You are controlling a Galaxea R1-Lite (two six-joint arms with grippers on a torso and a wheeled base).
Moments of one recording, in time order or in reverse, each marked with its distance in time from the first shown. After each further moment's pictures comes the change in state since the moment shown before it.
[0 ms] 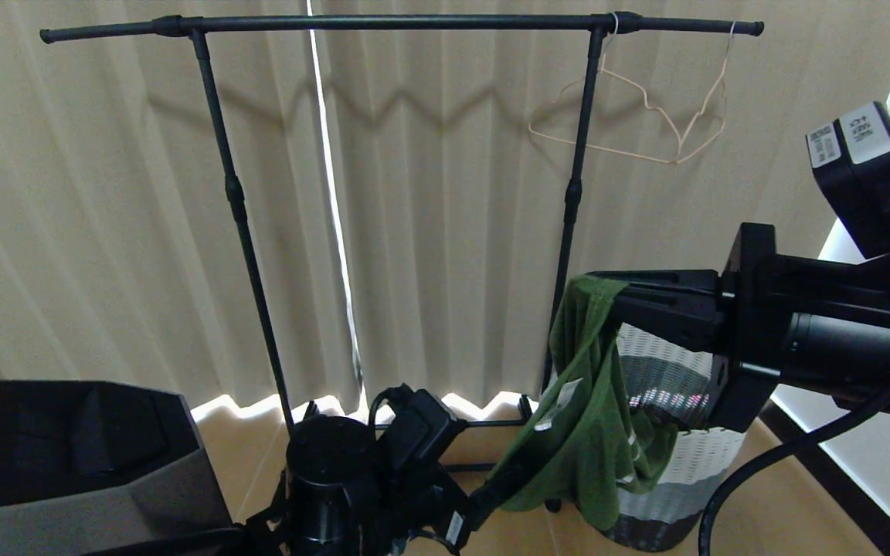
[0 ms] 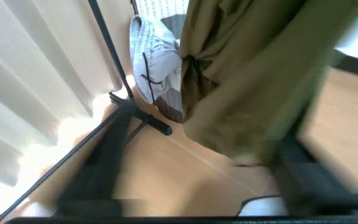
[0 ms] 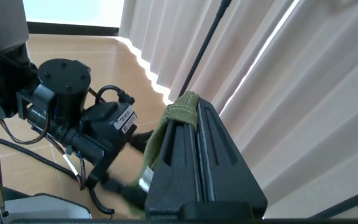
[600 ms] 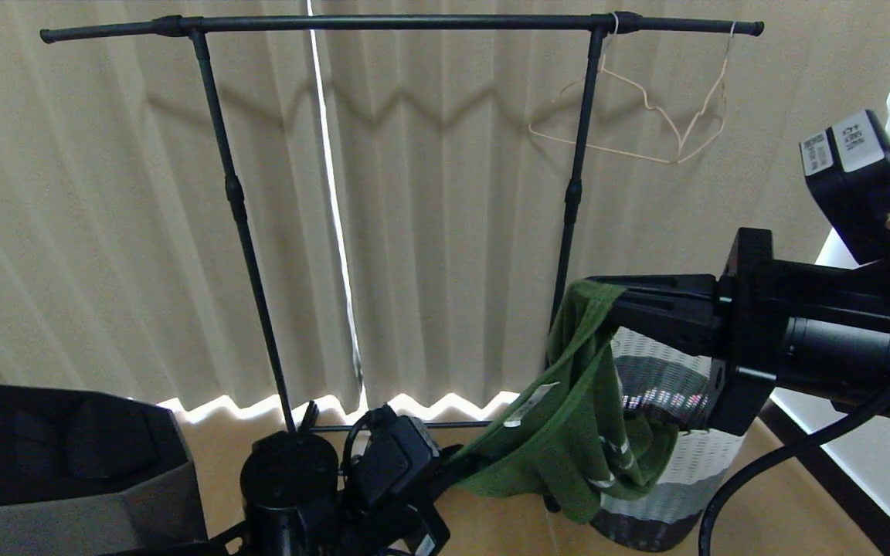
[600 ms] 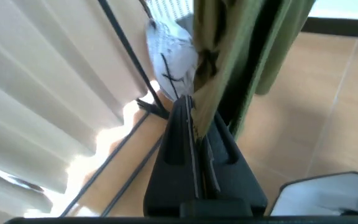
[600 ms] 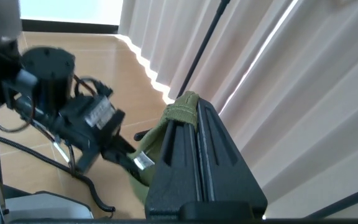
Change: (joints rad) left arm 0.027 -0.014 0.128 -0.136 -0.006 0.187; right arm -0.002 0.001 0.008 0.001 -0.002 0.000
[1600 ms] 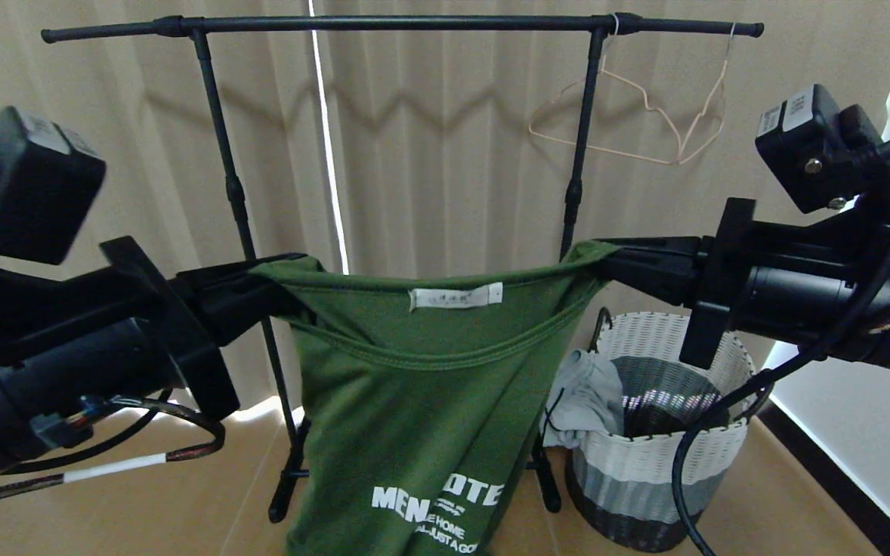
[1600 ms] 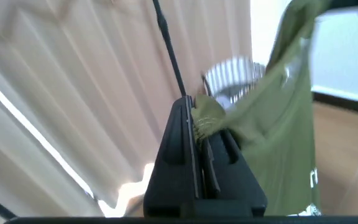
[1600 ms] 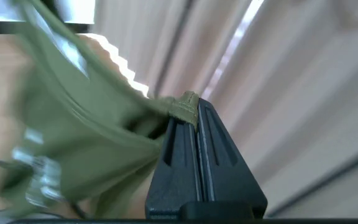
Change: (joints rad) left arm 0.204 -0.850 -0.337 0.960 -0.058 -0.034; right arm -0.110 0.067 -0.077 -0.002 -0.010 0.000
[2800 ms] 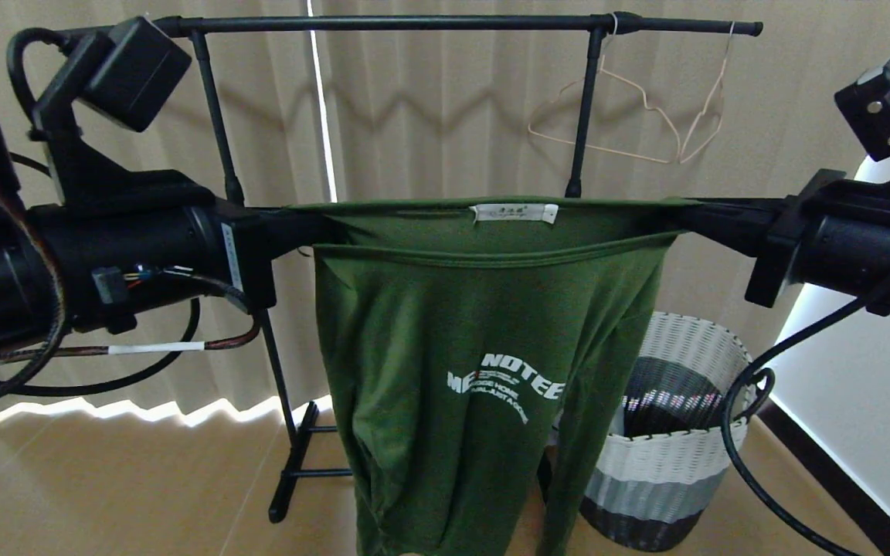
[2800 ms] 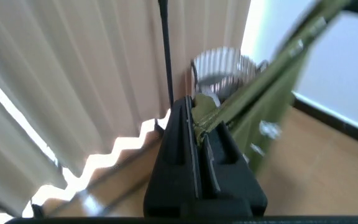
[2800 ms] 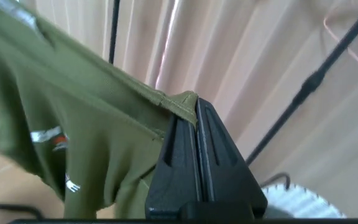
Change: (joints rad) left arm 0.066 0.144 -0.350 0.340 -0.031 -0.201; right arm -0.222 -0.055 -0.021 0.052 -0.028 0.061
